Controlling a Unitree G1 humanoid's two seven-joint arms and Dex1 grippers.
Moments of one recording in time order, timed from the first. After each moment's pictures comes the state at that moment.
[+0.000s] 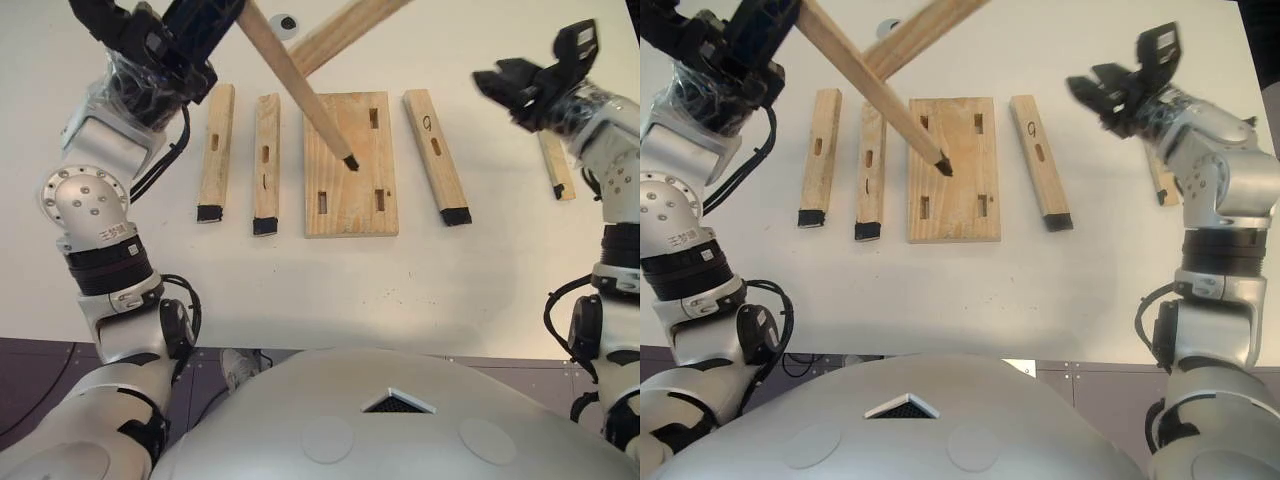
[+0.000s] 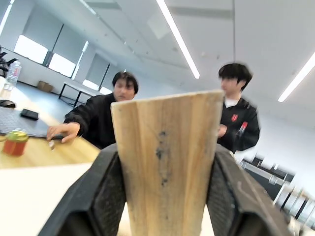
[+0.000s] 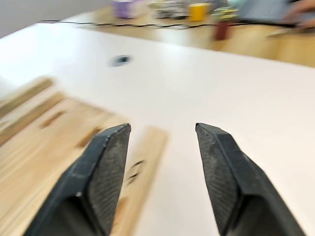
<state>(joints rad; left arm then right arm) -0.30 0.42 0.27 -0.18 -1.05 0.69 -0.71 -0.48 -0.59 -0.12 0.26 0.44 0.54 0.51</state>
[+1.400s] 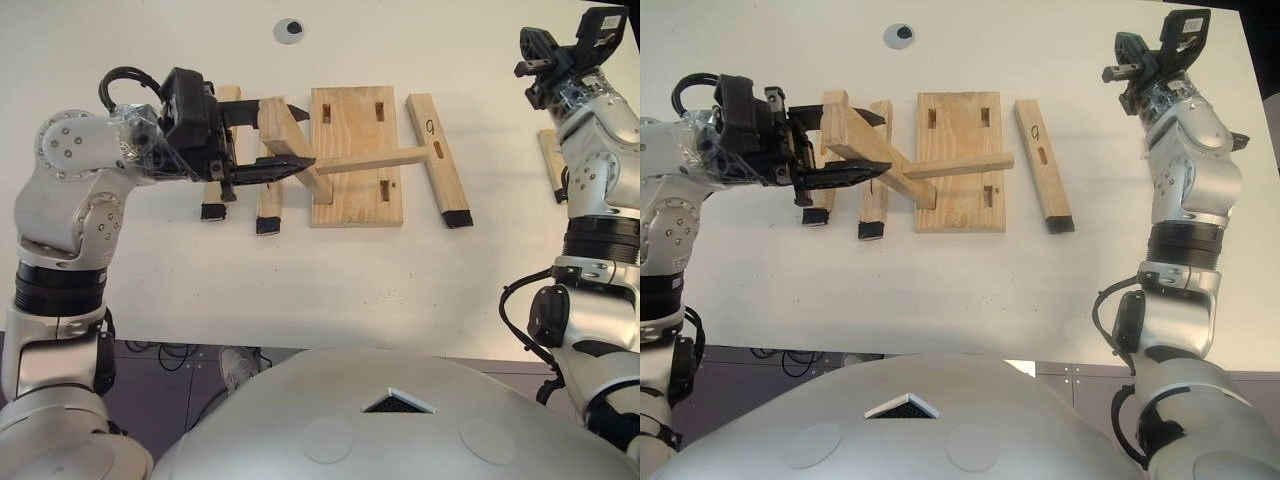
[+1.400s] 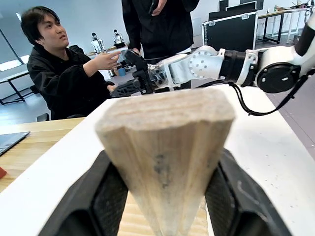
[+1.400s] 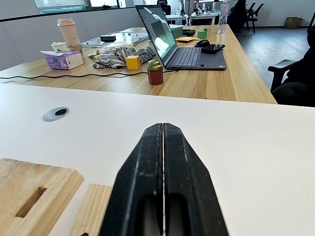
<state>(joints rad) -0.25 0.75 -0.11 -0.22 -0.64 0.21 -1.10 -0.44 -0.44 -0.20 0.27 0.34 0.39 0.39</state>
